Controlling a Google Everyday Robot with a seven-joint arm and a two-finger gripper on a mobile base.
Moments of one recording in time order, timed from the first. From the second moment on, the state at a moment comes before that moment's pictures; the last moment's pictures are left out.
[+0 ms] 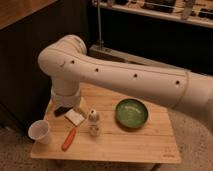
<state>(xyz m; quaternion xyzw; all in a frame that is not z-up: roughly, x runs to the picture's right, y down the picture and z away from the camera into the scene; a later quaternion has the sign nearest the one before) -0.151 0.075 0.547 -0.20 -0.31 -0.61 0.70</state>
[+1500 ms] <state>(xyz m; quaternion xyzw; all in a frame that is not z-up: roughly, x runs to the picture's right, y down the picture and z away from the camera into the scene) -0.028 -0.044 0.658 -0.20 -0.31 -0.53 0.76</state>
